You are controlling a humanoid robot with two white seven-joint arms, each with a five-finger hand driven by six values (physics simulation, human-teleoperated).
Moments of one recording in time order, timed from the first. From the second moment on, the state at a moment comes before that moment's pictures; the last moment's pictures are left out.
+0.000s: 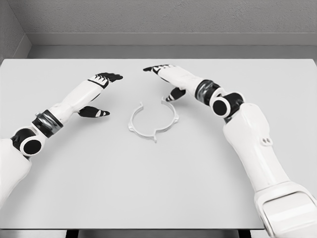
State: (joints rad) left arm -0.44 0.48 -0.45 -1.15 -0.51 -0.61 0.00; right arm -0.68 -0.05 0.34 -1.02 0.81 -0.34 0.44
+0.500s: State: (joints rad) left arm -0.44 0.48 -0.45 -1.15 -0.51 -0.61 0.00; right arm -0.81 -0.06 0.34 -0.91 0.82 -0.34 0.43
